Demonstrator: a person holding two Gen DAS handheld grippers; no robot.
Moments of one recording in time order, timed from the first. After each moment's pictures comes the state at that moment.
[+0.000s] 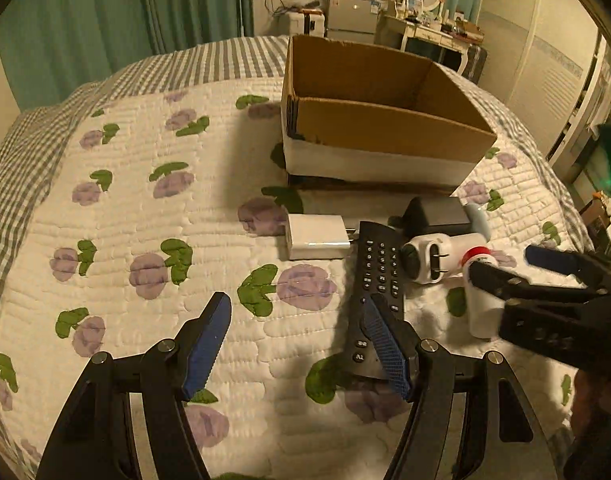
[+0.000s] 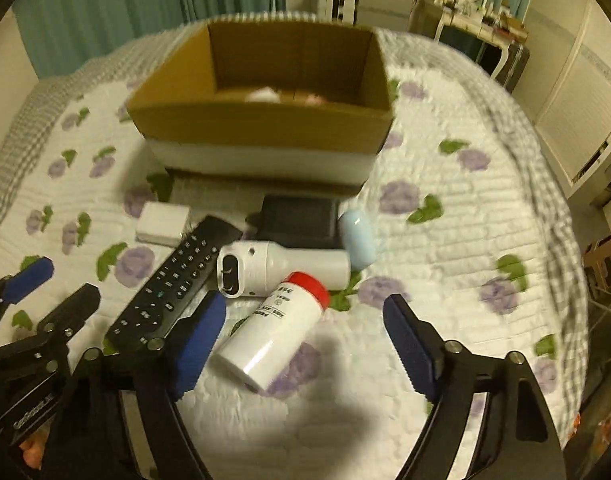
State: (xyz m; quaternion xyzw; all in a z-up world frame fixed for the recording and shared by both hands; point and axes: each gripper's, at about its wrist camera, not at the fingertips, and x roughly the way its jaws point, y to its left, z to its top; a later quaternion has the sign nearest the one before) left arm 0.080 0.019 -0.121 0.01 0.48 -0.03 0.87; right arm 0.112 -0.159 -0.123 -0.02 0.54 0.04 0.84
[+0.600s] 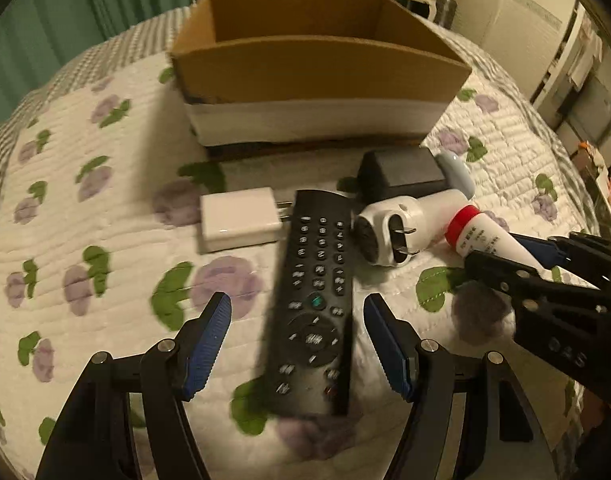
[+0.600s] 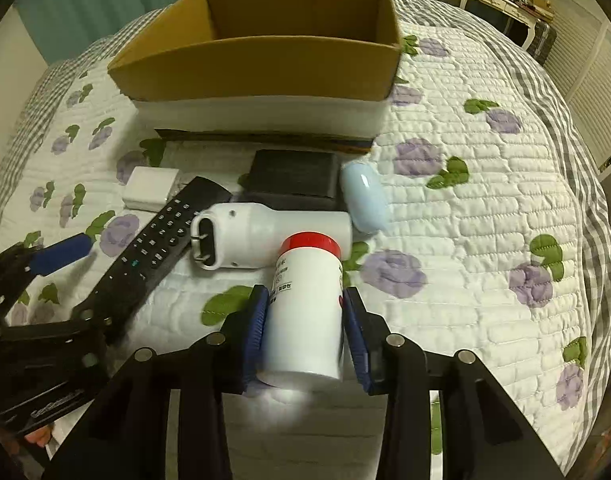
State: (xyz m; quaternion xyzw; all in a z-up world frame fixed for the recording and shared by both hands) left arm 0.112 -0.037 -0.156 0.06 0.55 -0.08 0.83; right arm 0.111 -0.194 -0.147 0.00 0.57 0.09 0.82
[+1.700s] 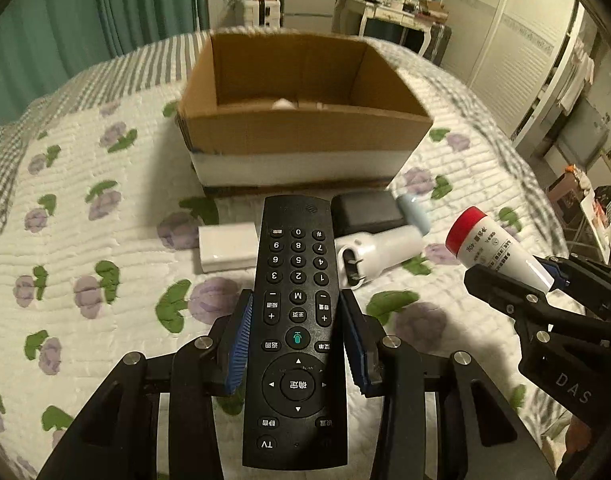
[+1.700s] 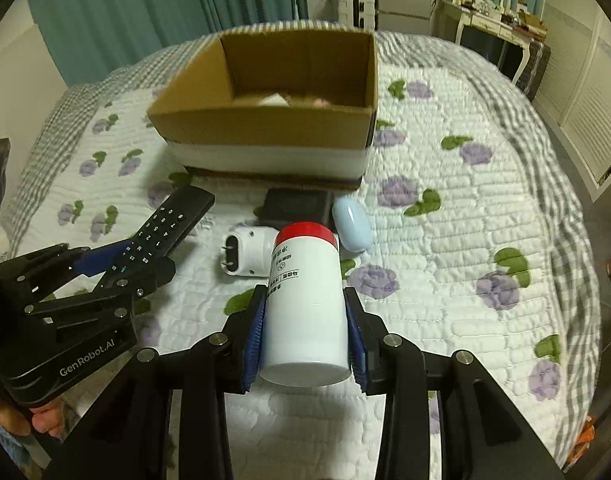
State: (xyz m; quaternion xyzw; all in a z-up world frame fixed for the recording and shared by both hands) left arm 0.093 -0.038 -0.103 0.02 0.51 -0.09 0.86; right arm 0.080 -0.199 -0.088 0.00 0.50 0.10 0.86
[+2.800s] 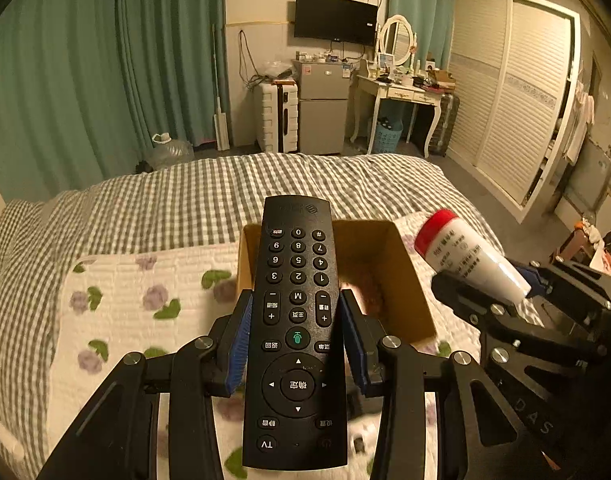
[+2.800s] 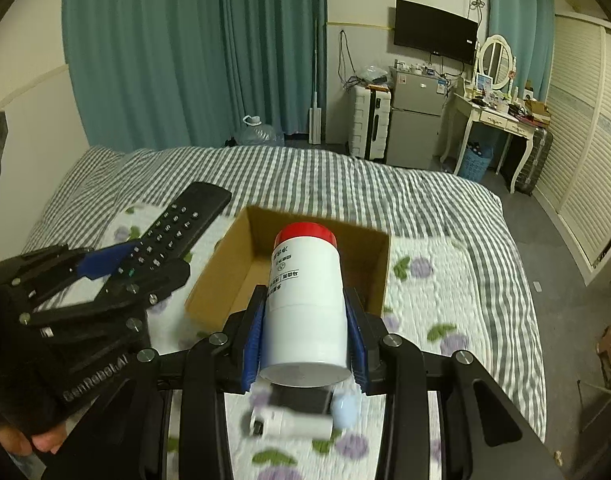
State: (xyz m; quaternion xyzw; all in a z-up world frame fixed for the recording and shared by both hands) left arm 0.203 -0.034 0.025 0.02 0.39 -0.06 0.92; right arm 0.196 -0.168 0.043 -0.03 0.37 0.12 0.92
